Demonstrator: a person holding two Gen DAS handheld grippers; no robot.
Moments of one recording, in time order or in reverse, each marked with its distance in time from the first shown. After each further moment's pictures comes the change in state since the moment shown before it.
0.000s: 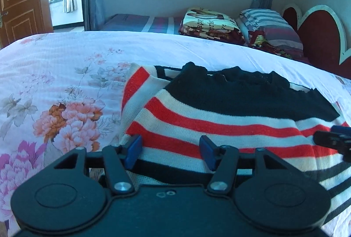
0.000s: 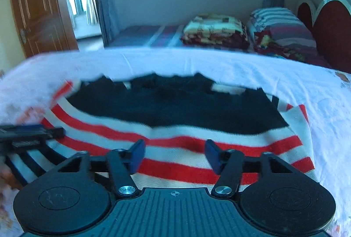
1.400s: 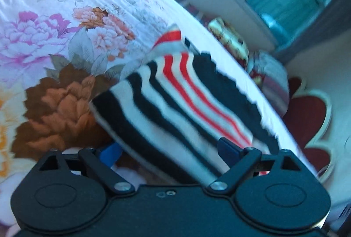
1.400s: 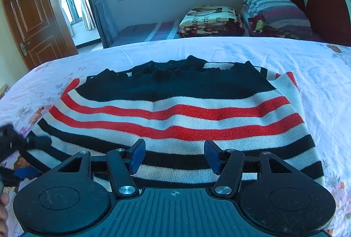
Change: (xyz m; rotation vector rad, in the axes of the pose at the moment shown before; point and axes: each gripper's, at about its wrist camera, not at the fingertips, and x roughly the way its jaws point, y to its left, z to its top) left arm -0.035 0.046 -0.052 -0.657 0.065 -0.206; right arm -0.039 -0.013 -0.032 0.123 -0.012 0.060
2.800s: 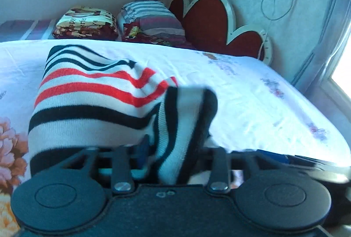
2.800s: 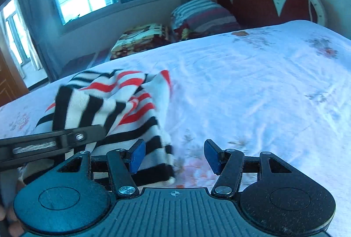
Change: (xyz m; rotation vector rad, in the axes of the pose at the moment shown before) left arm 0.064 -0.217 -0.133 0.798 0.152 -0.350; right arm -0.103 -0.126 -0.040 0.237 -0.127 -0.248
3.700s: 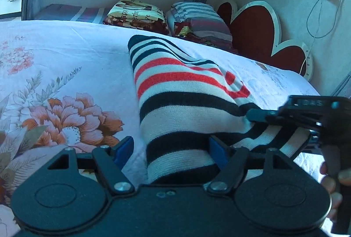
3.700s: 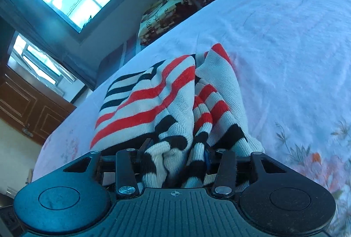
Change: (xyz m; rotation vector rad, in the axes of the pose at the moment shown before) left arm -0.031 0.085 -0.013 -0.138 -0.003 0.206; right arm 0.063 0.023 0.049 0.286 0.219 0.304
